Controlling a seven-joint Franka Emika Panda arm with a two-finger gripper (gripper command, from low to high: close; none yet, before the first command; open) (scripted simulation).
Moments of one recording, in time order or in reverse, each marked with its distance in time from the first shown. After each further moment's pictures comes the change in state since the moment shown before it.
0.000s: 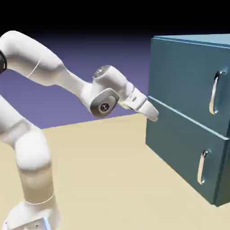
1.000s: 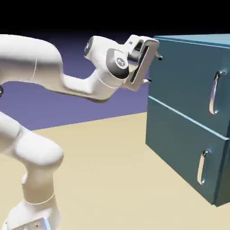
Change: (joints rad) arm 0.575 -0.195 -0.600 0.326 -1.305 -0.068 -0.520
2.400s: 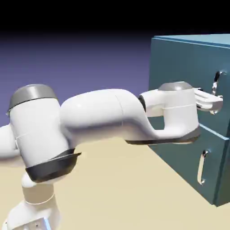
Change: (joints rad) arm 0.860 -0.212 -0.811 0.546 -1.540 -0.073 -0.625
